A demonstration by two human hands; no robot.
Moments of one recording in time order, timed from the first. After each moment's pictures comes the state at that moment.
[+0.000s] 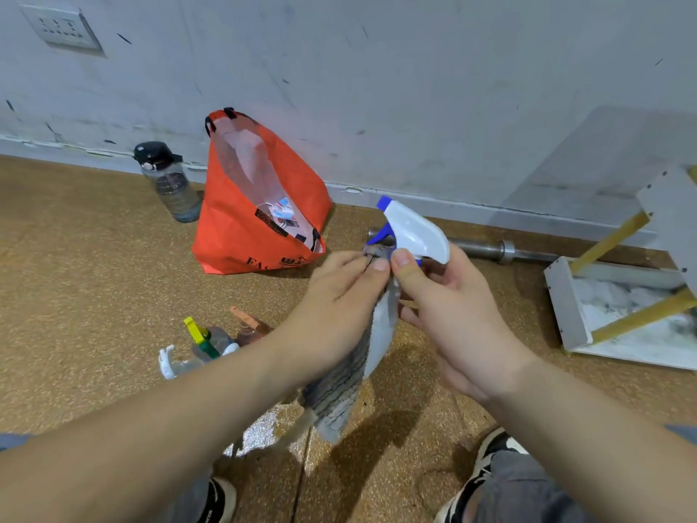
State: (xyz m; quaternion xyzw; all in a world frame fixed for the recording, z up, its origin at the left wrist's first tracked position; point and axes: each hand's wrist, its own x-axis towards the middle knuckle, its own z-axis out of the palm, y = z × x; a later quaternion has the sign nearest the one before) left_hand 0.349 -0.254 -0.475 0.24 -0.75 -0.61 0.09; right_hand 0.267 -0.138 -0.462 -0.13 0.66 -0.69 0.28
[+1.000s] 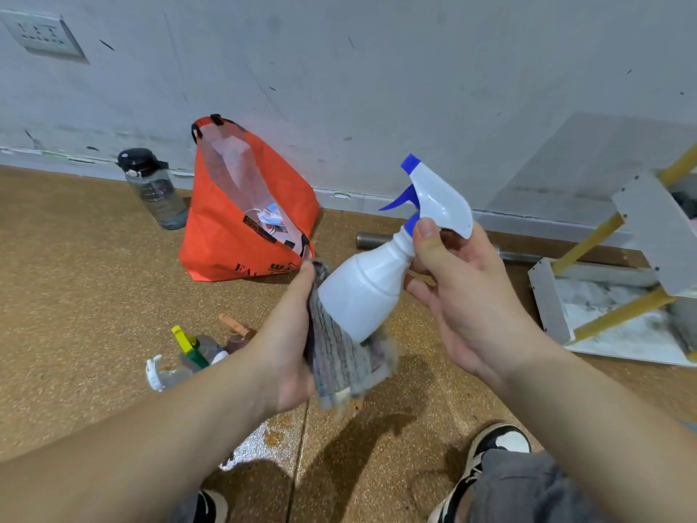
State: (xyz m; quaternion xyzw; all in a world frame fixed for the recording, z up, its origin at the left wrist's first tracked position) left_hand 0.365 -0.264 -0.477 0.38 -0.37 -0.84 -0.04; right_hand 0.253 -0.133 -0.436 -0.08 0.58 -0.76 0.27
